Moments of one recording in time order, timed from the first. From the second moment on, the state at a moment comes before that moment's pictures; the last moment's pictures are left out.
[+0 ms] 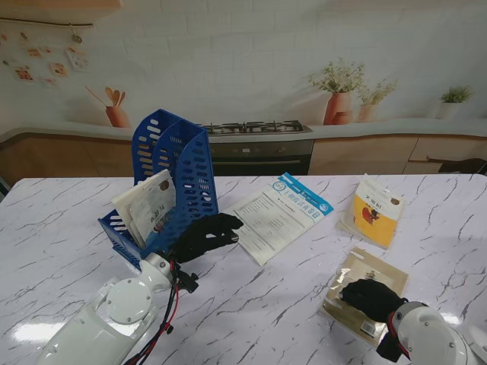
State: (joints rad) left arm 1.50 -1.14 -1.10 -1.46 0.05 -0.34 -0.06; right arm -2.06 -1.03 1.54 -2.00 -0.52 0.33 0.39; left_hand 0.74 -0.30 0.30 -0.07 0.56 0.14 0.53 0.40 0.70 0.17 0.34 0.44 0.58 0.29 0.37 0.59 0.04 0.37 0.84 0.50; right_hand 0.79 -0.06 0.52 -0.12 0.67 0.25 0.24 0.55 0.53 0.22 0.34 0.22 0.46 0.14 -0.04 0.06 0.01 0.47 1.03 0.30
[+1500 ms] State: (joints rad) left arm 1.54 -1.15 -1.11 -1.46 0.02 -0.28 -0.04; right arm -1.94 -1.06 1.45 -1.84 -0.37 -0.02 0.27; left_hand 0.79 -0.25 0.23 -0.06 0.56 0.14 0.56 0.40 0.70 0.18 0.35 0.44 0.58 0.29 0.39 0.59 0.04 0.36 0.85 0.50; right_hand 0.70 -0.17 0.51 -0.12 0.69 0.16 0.37 0.56 0.68 0.16 0.34 0.26 0.66 0.11 0.23 0.22 0.09 0.19 1.02 0.28
